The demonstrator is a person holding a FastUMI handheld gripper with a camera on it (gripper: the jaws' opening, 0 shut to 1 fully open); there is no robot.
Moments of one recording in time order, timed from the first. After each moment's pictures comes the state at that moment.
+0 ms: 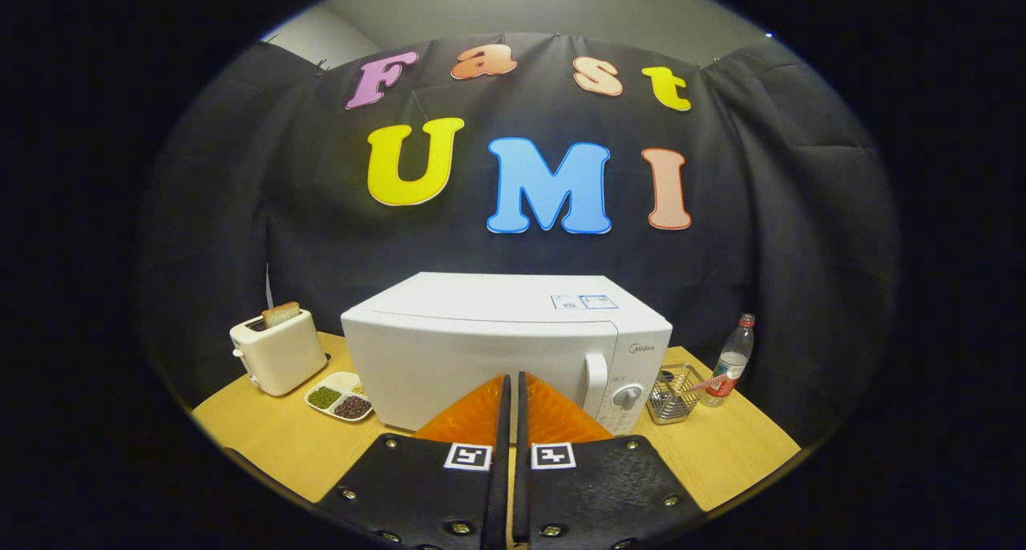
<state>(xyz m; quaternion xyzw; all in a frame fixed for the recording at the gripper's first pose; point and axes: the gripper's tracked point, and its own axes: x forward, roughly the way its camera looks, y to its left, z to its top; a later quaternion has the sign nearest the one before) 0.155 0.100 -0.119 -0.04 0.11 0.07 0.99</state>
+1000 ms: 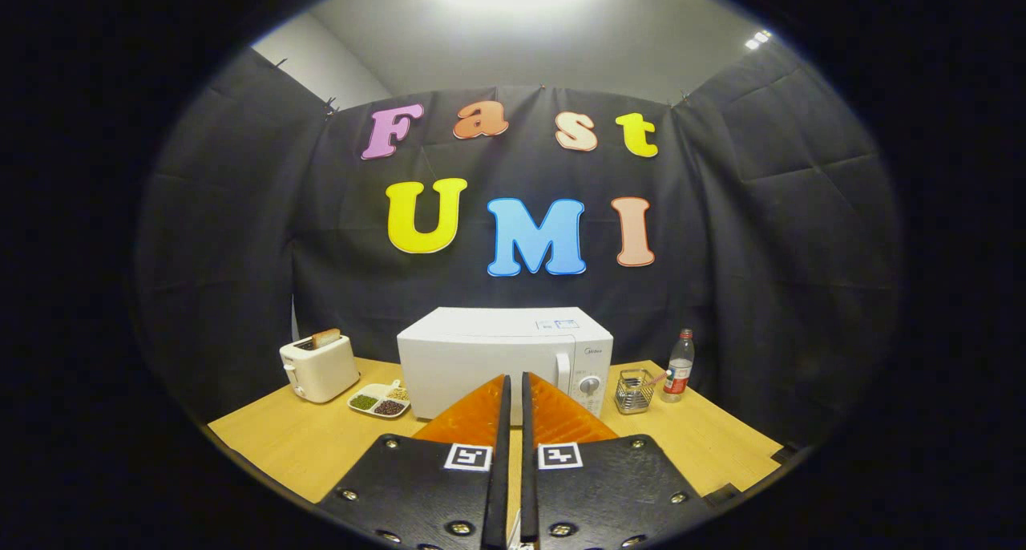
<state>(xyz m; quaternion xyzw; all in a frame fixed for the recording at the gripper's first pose) -0.018 0.083 -0.065 -0.02 0.05 0.06 1.00</state>
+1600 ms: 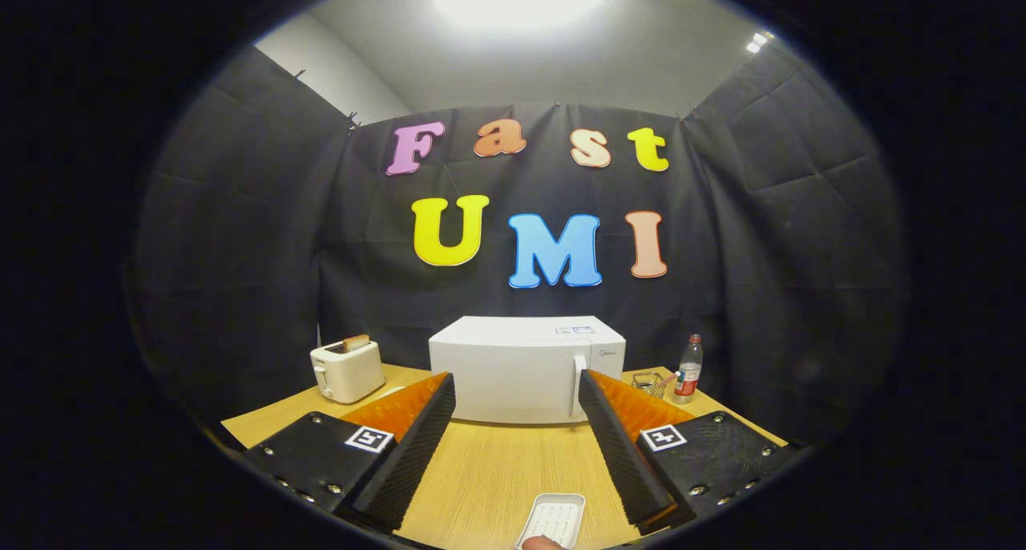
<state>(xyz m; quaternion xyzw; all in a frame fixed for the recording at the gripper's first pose) -0.058 0.091 -0.052 -0.01 0.02 0.09 1.00</state>
